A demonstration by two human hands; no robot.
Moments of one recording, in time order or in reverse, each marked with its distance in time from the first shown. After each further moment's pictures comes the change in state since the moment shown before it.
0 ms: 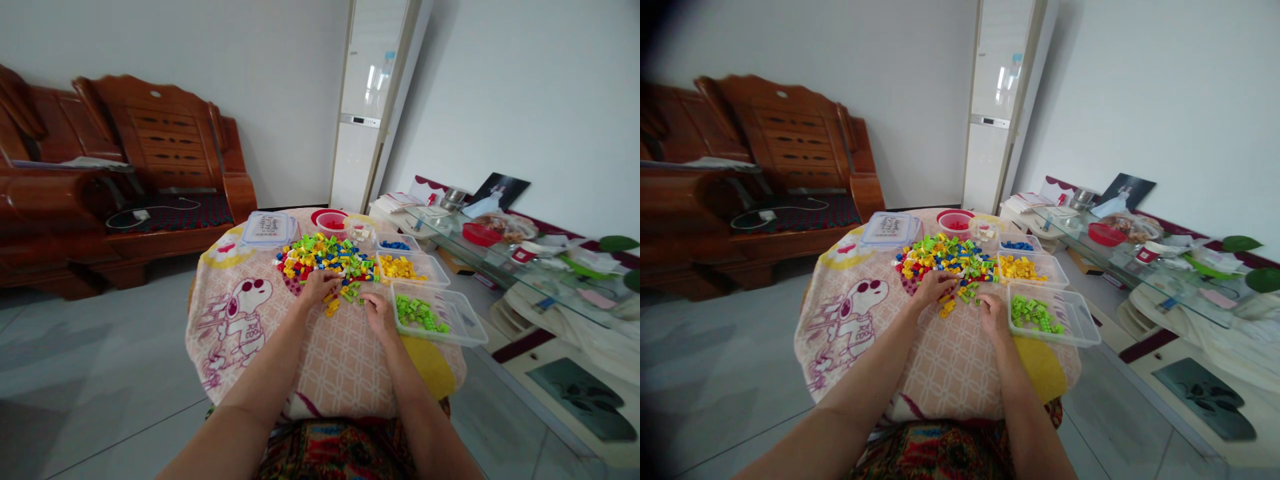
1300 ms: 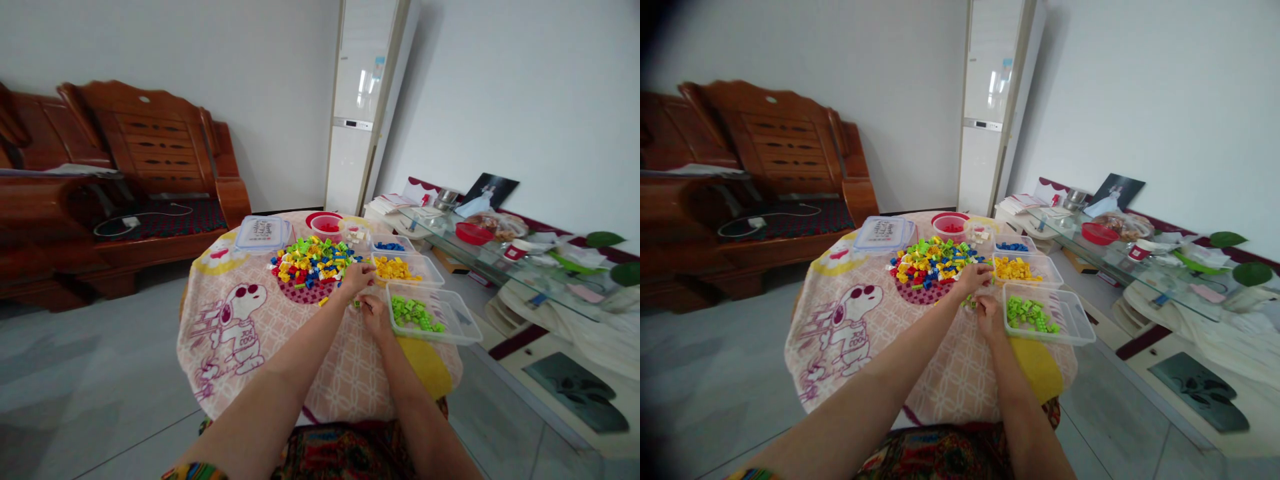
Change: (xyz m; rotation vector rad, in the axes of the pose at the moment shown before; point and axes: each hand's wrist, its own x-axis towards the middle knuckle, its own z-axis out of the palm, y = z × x) left_hand 0.055 0.059 0.093 -0.090 -0.059 0.064; right_hand 0.003 0.004 0.007 0.038 0.019 -0.035
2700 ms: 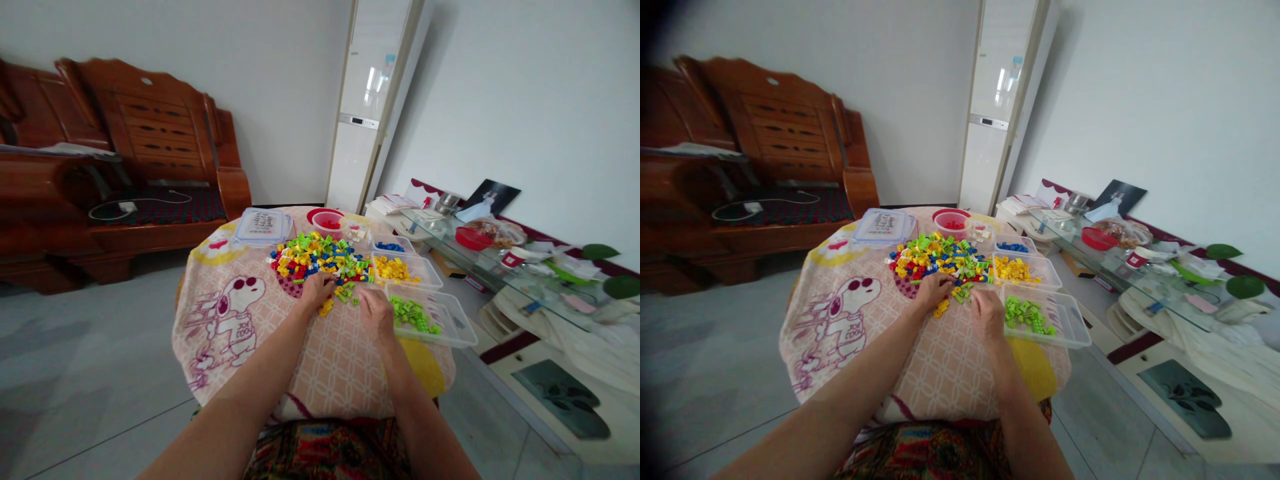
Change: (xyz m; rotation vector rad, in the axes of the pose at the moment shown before) left_hand -0.060 -0.054 -0.076 0.556 0.157 -0.055; right_hand -0.001 -0.053 -0.028 -0.262 0.026 -0.133
